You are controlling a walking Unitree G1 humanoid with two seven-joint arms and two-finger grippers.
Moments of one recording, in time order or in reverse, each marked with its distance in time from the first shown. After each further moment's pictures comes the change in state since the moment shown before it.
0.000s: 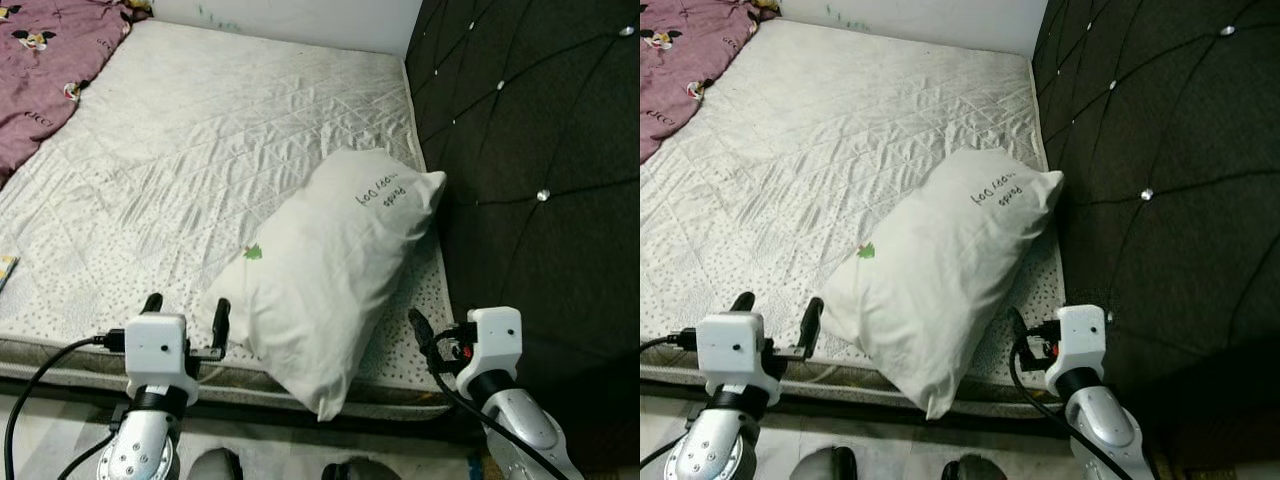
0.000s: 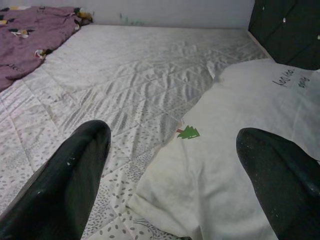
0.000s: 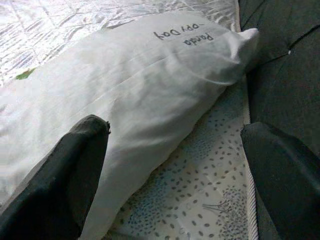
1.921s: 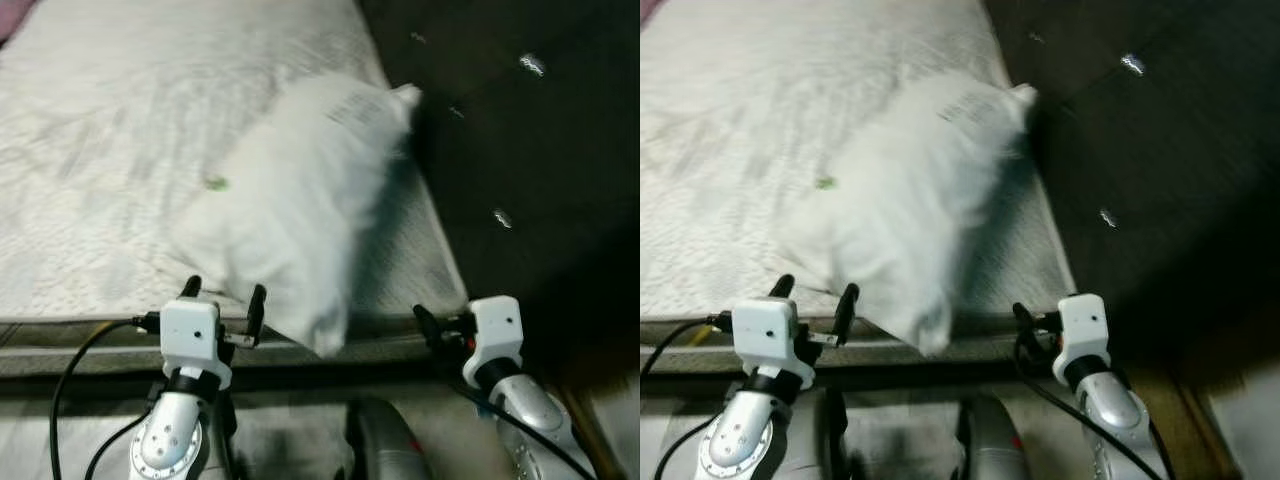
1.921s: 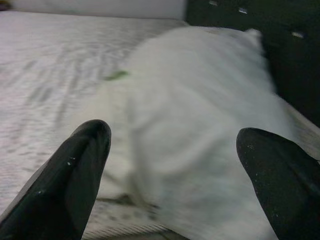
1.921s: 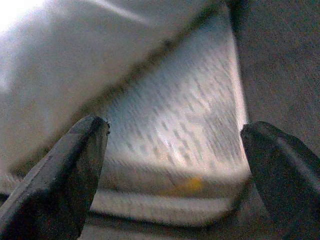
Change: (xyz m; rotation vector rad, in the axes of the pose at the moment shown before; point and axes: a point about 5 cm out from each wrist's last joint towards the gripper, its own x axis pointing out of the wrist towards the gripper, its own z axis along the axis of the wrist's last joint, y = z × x) left arm 0.013 -0.022 0.009 -0.038 -0.061 -0.107; right arm 0.015 -0.008 -0.001 -0.079 0.009 0.023
